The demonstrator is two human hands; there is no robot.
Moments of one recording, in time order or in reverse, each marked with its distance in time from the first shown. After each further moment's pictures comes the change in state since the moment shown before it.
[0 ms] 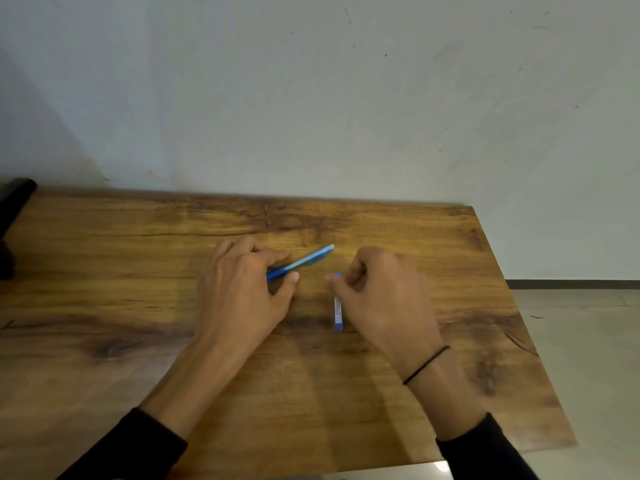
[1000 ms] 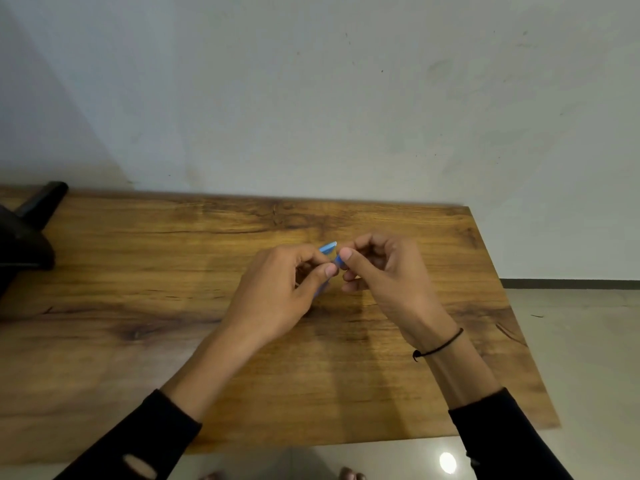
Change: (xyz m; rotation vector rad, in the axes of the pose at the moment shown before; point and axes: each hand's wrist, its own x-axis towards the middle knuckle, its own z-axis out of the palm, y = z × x) left_hand -0.003 0.024 -0.027 -0.478 -0.232 0.064; right_hand 0.004 0.001 -0.010 0.899 -0.159 0.059
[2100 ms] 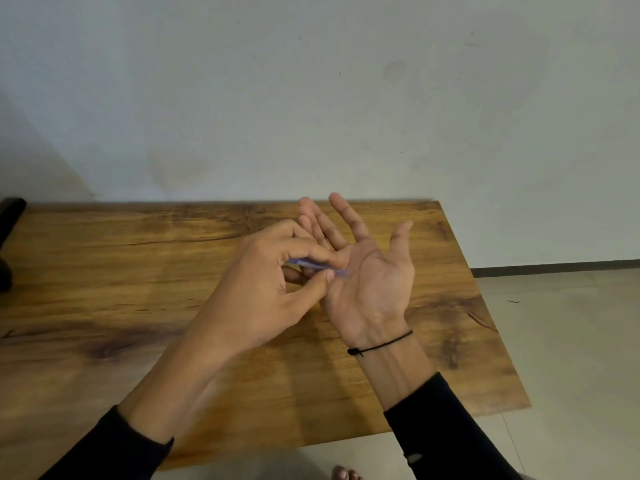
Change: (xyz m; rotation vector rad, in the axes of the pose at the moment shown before) left_hand 0.001 0.029 -0.005 -0.157 -0.011 0.303; right_hand -0.009 -0.021 0.025 1.251 0.074 0.167
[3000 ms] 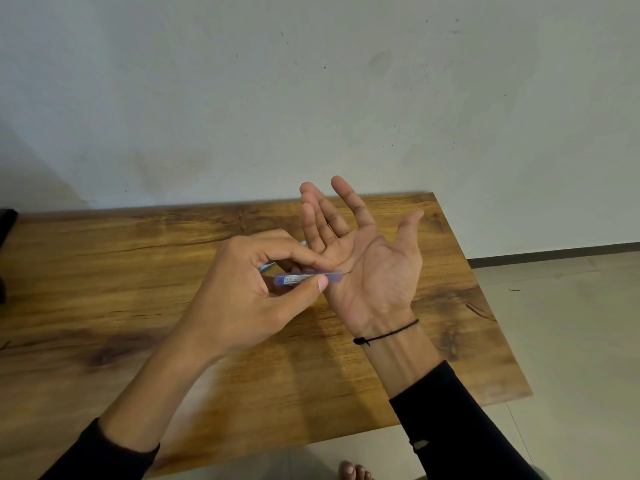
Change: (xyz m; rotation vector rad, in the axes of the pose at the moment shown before) left_hand -0.003 0.007 -0.008 -0.063 -0.042 -0.043; right_hand 0.002 -0.012 0.001 0.050 -0.106 -0.051
